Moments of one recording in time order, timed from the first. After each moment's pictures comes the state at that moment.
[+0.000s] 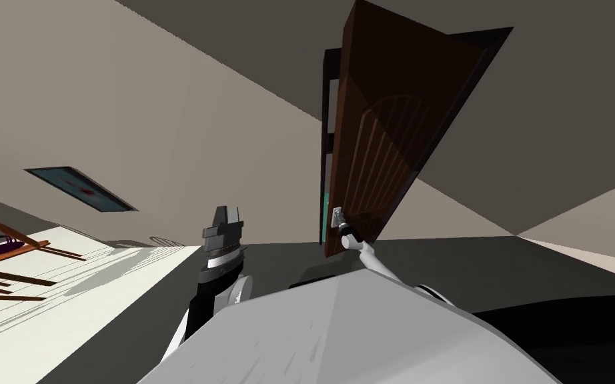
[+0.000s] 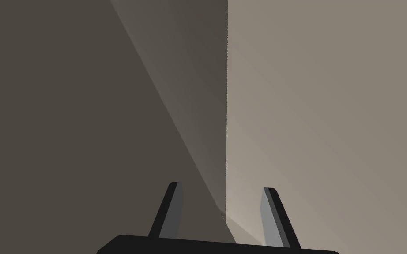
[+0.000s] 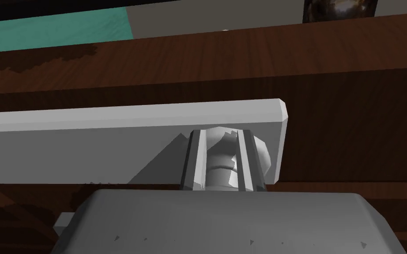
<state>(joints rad) -0.07 -0.25 0.08 -1.18 -0.61 -0.27 0.21</state>
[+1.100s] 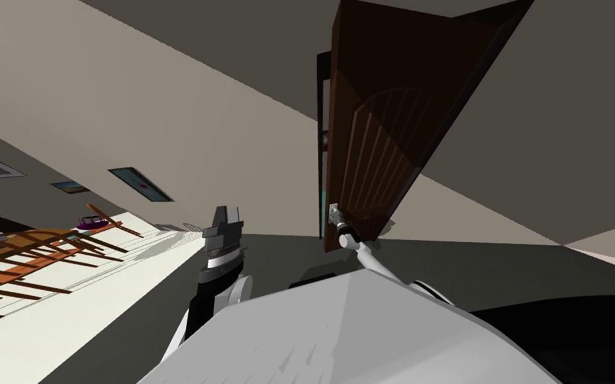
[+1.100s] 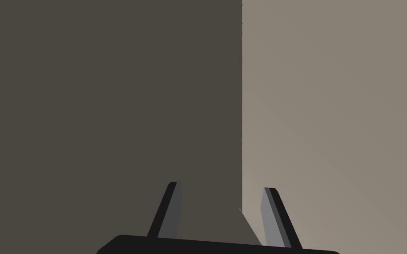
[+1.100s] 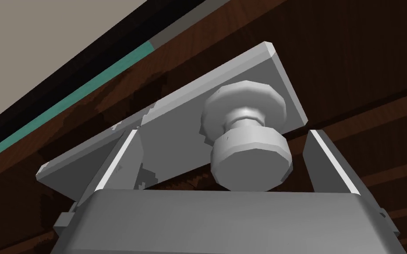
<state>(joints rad) -0.09 -0.26 0.15 -1.17 -0.78 -0.34 -0.06</state>
